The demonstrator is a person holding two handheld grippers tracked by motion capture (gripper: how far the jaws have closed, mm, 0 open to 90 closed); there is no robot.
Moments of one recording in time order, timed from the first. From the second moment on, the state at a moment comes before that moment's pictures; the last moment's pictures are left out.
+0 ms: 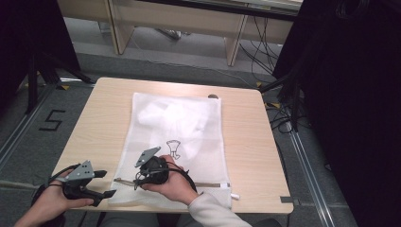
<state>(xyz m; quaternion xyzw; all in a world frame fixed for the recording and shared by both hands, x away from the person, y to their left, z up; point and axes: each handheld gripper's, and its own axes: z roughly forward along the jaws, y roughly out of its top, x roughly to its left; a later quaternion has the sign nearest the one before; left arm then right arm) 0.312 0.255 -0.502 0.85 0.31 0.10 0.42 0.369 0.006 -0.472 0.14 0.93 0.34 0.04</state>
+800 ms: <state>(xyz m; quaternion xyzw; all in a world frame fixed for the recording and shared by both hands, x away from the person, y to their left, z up) 0.313 0.256 -0.502 0.85 0.31 0.10 0.42 0.376 0.049 -0.475 0.13 0.93 0.34 0.01</state>
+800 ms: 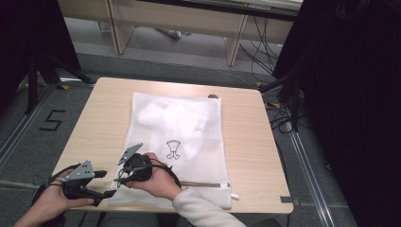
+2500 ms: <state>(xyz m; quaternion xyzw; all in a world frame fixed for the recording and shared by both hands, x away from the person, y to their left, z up) 0.313 0.256 -0.502 0.85 0.31 0.10 0.41 0.386 0.071 -0.493 0.13 0.94 0.31 -0.02</state>
